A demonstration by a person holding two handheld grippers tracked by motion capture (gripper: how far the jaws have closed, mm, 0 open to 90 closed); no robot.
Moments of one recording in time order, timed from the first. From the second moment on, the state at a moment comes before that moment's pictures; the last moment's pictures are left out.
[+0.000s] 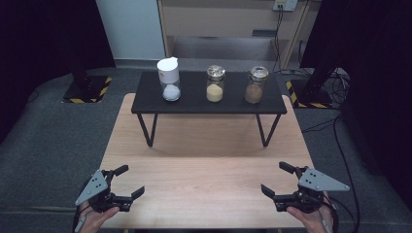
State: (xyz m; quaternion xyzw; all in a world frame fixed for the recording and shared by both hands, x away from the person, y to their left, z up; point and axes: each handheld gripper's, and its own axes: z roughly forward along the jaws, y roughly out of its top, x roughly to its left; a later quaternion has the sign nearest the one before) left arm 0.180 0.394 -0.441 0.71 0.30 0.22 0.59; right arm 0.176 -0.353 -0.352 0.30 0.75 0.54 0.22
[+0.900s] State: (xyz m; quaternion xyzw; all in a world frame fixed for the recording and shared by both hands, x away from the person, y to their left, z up) left arm 0.181 0.394 -0.442 0.71 0.31 0.22 0.60; right arm 0.174 -0.371 -0.392 0.34 0.74 0.53 0.22
